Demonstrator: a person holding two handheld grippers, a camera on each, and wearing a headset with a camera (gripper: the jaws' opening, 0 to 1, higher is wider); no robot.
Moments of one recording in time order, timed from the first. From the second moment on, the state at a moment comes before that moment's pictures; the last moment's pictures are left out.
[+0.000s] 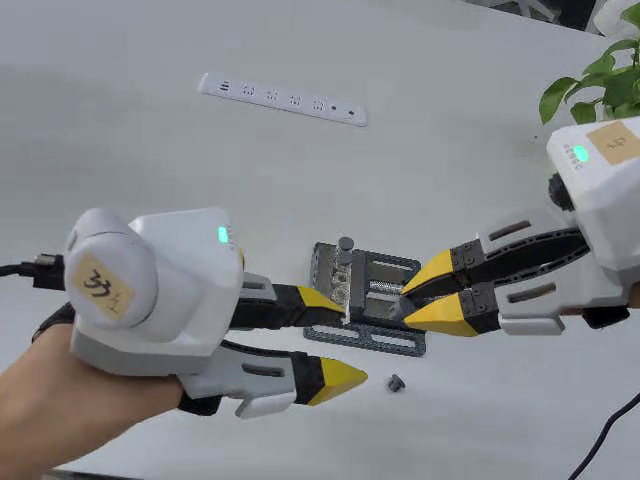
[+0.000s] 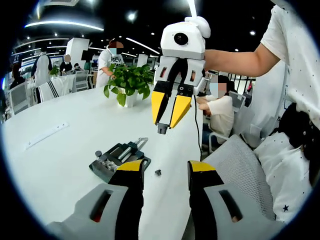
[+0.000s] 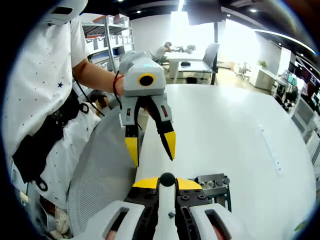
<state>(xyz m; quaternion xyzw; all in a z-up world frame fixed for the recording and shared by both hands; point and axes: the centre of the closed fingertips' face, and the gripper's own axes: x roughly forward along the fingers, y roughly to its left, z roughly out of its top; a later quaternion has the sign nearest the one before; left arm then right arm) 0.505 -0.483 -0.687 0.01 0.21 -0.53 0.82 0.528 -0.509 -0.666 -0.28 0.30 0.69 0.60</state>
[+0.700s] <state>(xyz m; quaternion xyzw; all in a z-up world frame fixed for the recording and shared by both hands) 0.526 -0.432 -0.721 0.05 0.16 -0.48 0.86 0.578 -0.489 -0.696 -0.30 0.34 0.63 0.63</state>
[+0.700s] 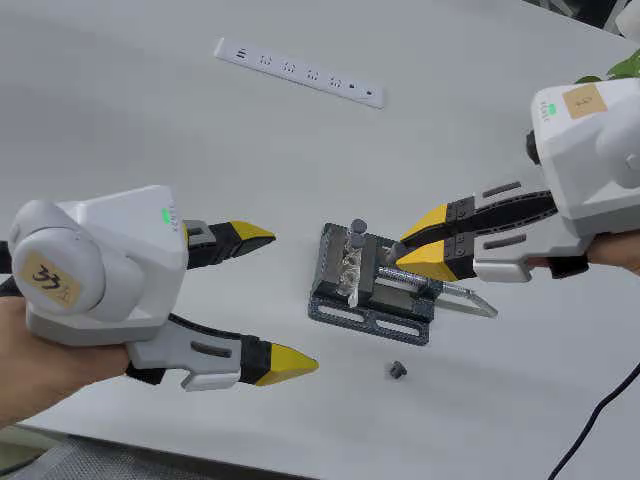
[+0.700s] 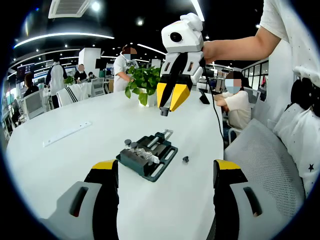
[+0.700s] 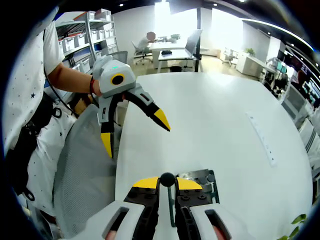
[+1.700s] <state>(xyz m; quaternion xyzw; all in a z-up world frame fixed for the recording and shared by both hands) 0.537 -0.429 -0.748 0.03 0.15 -0.50 0.86 0.621 -0.481 -0.781 -0.37 0.42 0.57 0.60</state>
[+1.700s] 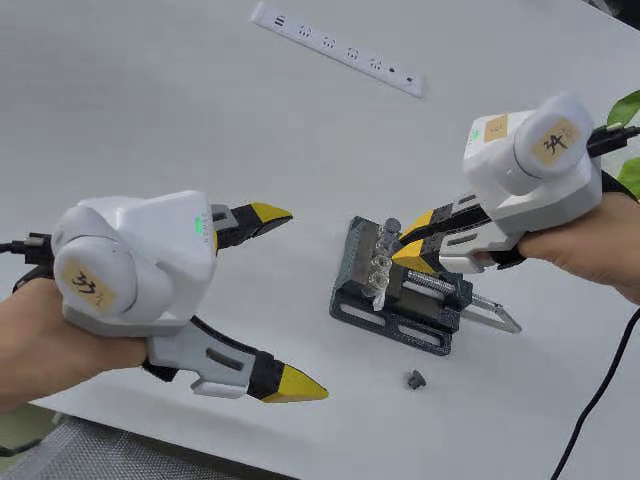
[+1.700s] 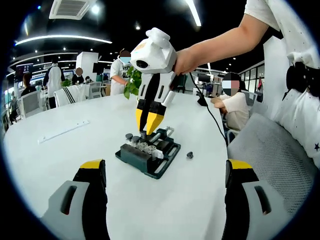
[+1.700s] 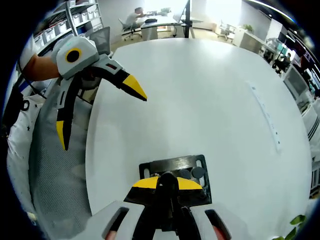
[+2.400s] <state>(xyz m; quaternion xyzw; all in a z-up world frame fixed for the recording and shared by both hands) 0.536 -0.431 -0.748 0.01 0.14 -0.50 0.86 0.623 -0.482 -0.797 -0.38 0.43 0.57 0.59</state>
